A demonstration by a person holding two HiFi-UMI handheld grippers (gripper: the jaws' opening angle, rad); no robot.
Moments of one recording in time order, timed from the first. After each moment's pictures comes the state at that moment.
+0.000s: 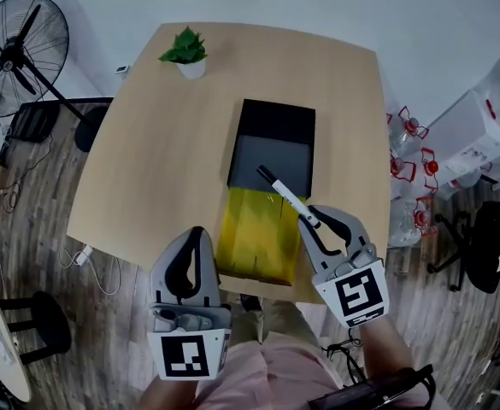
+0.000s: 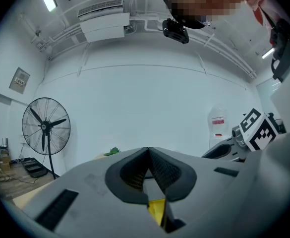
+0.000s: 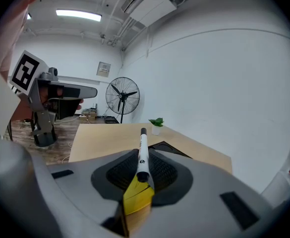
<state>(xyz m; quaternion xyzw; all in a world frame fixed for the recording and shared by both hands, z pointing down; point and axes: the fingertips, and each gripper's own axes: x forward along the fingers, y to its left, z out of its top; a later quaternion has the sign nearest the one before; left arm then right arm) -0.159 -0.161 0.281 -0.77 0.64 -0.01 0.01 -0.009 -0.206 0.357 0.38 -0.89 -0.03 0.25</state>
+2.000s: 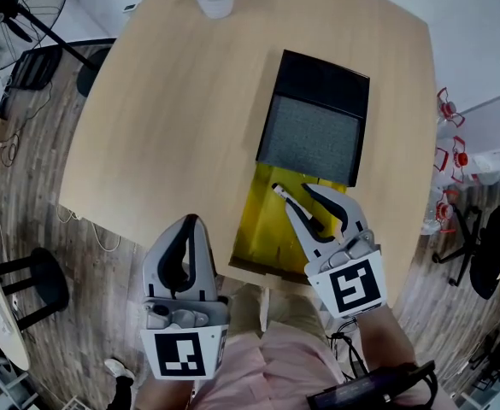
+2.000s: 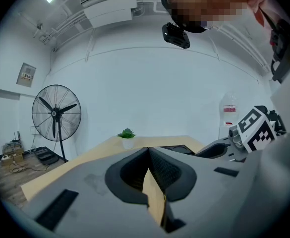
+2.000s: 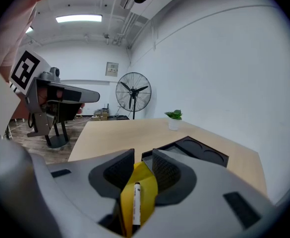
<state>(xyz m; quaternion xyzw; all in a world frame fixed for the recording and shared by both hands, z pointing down) -0.218 -0.189 0.360 -0.74 0.67 -0.07 -0.06 -0.093 -0.239 0.431 0.30 -0.92 -0.01 0.25</state>
